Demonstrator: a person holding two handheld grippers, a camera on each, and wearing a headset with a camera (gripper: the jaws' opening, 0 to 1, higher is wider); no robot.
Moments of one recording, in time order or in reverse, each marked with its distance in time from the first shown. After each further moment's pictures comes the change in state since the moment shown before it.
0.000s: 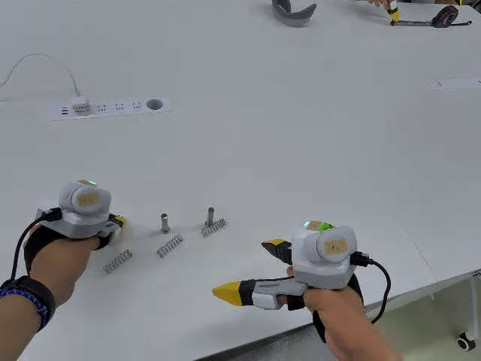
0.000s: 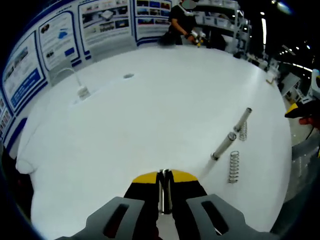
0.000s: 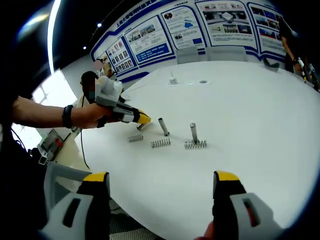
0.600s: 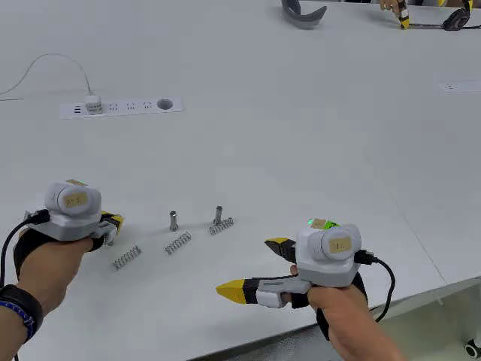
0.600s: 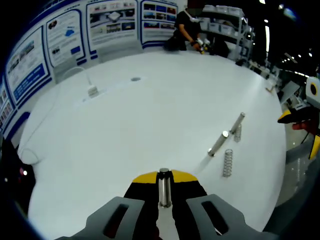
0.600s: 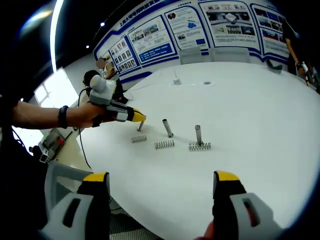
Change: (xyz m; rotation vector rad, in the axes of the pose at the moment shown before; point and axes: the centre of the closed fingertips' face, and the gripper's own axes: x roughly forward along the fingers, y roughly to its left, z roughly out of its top) left arm -0.023 0.004 -0.005 -0.051 -0.031 0.002; right arm 0.004 0.007 0.003 -0.016 -0.001 0.017
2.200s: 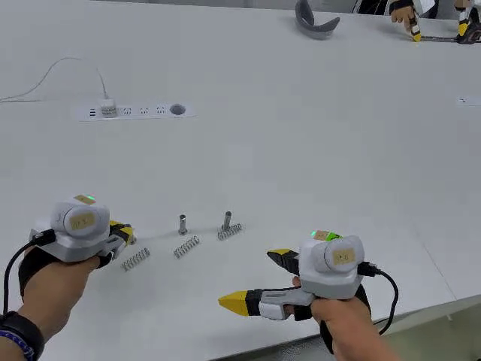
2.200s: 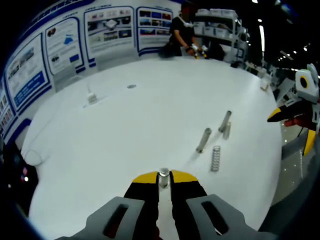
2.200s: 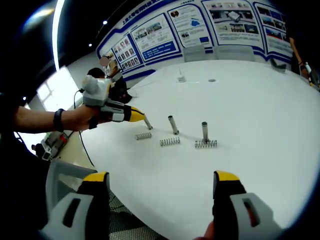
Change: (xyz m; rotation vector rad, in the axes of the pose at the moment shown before) left arm -0.015 -0.018 -0.002 0.043 -0.055 -0.003; right arm 0.004 0.009 -0.005 -0.007 0.019 0.030
